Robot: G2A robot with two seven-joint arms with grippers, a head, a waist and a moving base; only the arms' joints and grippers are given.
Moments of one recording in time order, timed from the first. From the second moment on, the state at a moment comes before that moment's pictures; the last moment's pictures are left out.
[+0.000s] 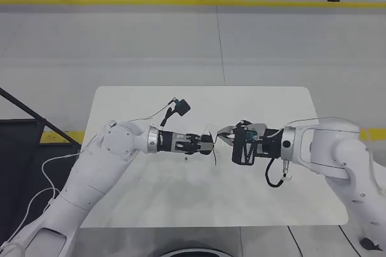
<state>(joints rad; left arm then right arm) 0.75 -1.13 -0.96 -1.38 -0.21 -0.54 -1.07 -0.71 -0.82 0.96 -1.91 -1.03 -0.82 0.40</state>
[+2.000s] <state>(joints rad) 0.79 -1.15 -0.98 -1.46 0.18 -0.63 -0.62 -0.78 -0.87 0.93 -1.62 -0.32 -0.69 0.58</state>
